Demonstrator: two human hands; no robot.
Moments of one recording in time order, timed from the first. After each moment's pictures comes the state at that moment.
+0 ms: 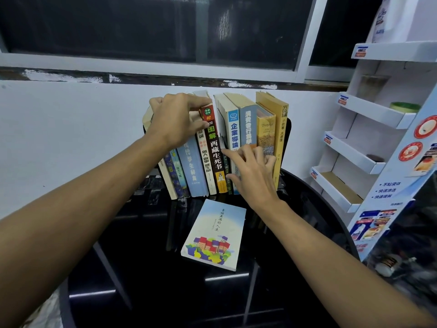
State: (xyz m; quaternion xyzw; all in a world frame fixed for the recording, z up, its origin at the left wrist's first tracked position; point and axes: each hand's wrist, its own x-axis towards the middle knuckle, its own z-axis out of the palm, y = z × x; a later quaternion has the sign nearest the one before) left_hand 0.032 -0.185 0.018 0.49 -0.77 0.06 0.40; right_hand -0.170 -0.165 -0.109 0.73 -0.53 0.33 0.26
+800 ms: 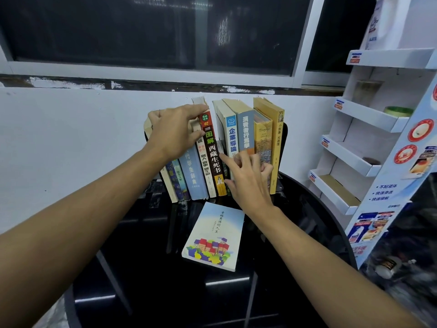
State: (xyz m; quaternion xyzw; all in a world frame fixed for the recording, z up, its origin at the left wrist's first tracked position) left_hand 0.041 -0.190 0.004 0.49 -0.78 0.03 0.39; right_hand -0.160 -0.156 -0.110 0.73 -0.58 0.29 0.23
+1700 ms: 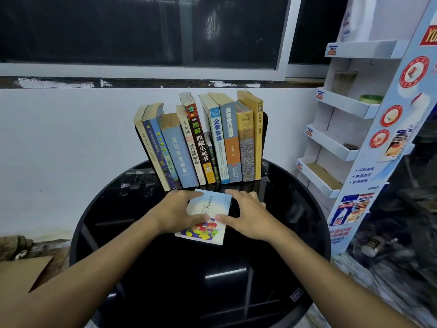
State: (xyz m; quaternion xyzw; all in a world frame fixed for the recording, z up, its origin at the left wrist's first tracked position) left_hand 0.030 -0.101 -0.112 0.53 -0.81 -0.21 0.09; right_hand -0.184 -0.058 -0.130 0.72 -0.64 0.19 -0.19
